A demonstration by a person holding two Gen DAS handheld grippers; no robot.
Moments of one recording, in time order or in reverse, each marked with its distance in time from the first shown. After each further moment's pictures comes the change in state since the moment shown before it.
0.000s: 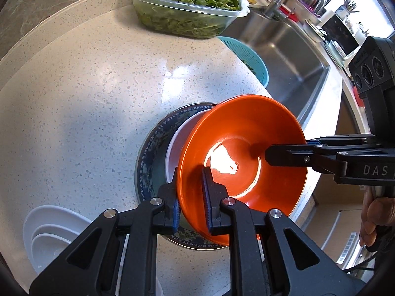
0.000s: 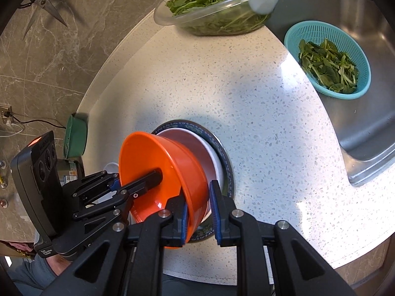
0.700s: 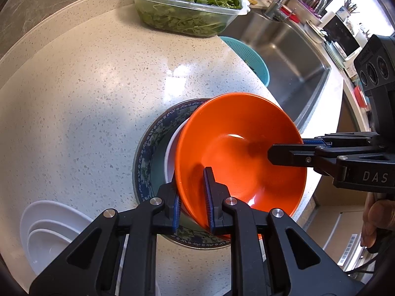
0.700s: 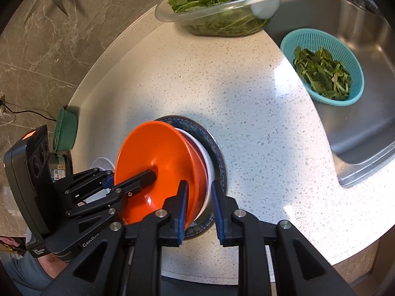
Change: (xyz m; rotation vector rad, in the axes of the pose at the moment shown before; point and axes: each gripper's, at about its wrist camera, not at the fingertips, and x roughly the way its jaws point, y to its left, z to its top) left arm 0.005 0.002 -0.006 -0.003 -0.010 -0.001; right arm 0.000 0.010 -0.009 -0.042 -0.009 -0.088
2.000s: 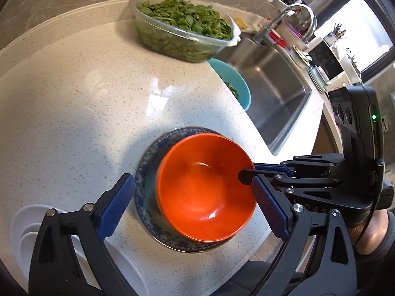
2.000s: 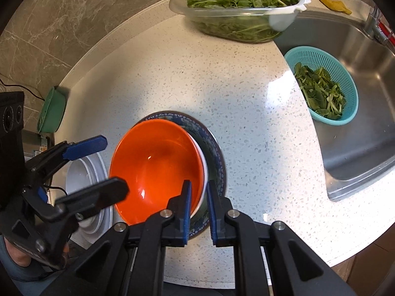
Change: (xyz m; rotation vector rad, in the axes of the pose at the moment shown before) left arm -0.033 0.017 0.006 -0.059 -0.101 -0.137; right arm 0.008 0.023 -0.003 -0.115 -0.001 -0.119
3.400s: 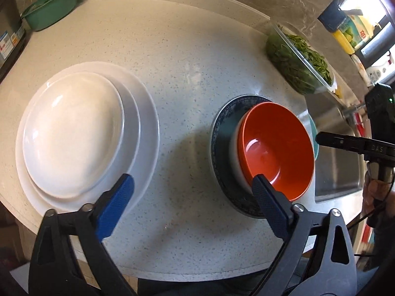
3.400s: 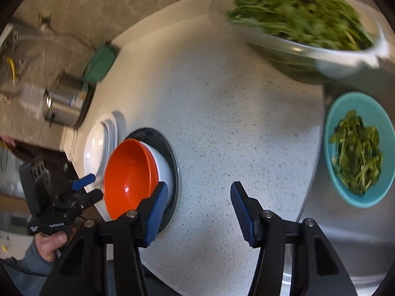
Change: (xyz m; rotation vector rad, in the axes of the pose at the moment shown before) left arm -0.035 -0.004 -0.149 -0.654 -0.207 0.371; right arm 0.017 -0.049 0.086 -0.432 0.182 0.265
